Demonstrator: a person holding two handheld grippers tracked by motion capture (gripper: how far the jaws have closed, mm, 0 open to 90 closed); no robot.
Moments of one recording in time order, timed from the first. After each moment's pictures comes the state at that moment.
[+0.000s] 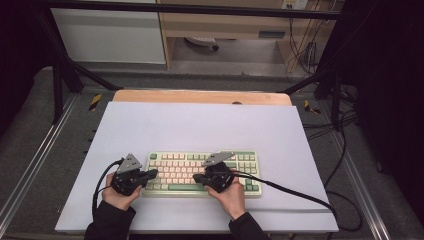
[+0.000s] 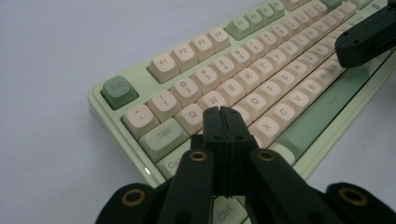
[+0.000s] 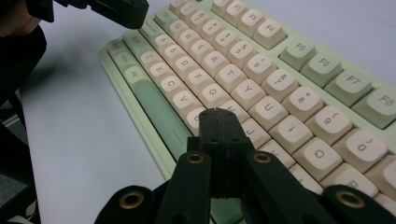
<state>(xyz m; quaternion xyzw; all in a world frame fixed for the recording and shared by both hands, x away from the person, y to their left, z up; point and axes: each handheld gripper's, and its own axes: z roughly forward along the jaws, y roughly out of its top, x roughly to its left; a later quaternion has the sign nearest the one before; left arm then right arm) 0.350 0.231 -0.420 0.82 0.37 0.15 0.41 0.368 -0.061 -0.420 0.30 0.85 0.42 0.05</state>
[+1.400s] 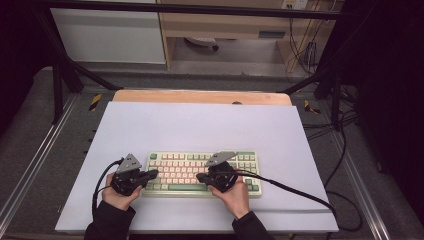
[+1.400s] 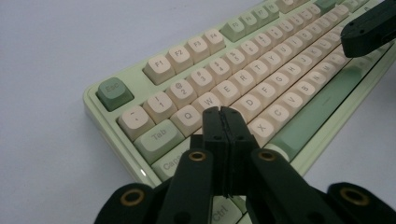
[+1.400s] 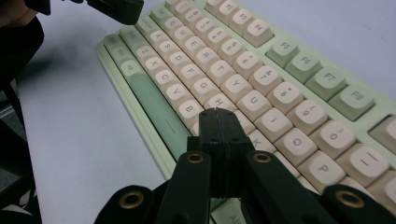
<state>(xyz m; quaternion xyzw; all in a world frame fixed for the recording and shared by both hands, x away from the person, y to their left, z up) 0.350 0.231 -0.418 0.82 0.37 0.14 0.42 0.366 -0.070 -0.413 0.30 0.86 0.41 0.06</state>
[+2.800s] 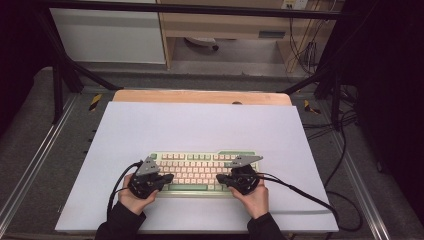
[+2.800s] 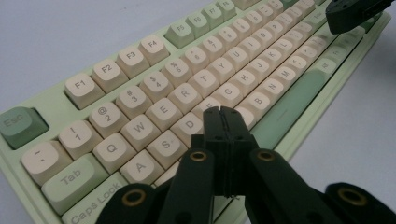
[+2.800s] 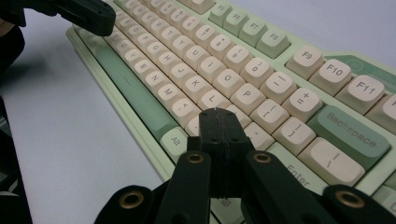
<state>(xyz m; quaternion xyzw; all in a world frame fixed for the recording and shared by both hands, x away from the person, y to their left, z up) 0.347 0.186 -0.422 0.84 0.34 0.12 0.41 0.360 -0.127 -0.419 0.34 0.84 0.42 0.07</state>
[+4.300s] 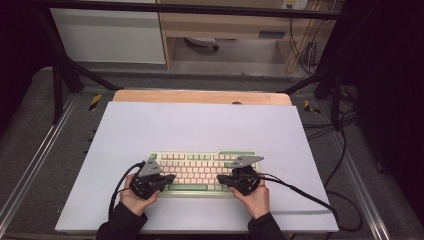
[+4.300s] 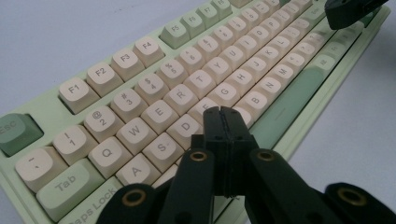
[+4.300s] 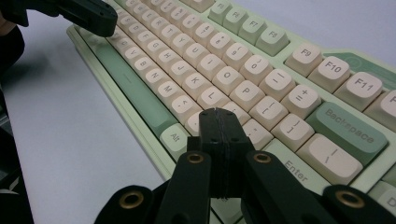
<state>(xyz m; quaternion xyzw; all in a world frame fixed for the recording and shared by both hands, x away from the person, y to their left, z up) 0.347 0.184 -0.422 0.84 0.33 0.13 0.41 0.359 -0.129 -0.420 0.34 0.84 0.42 0.07</state>
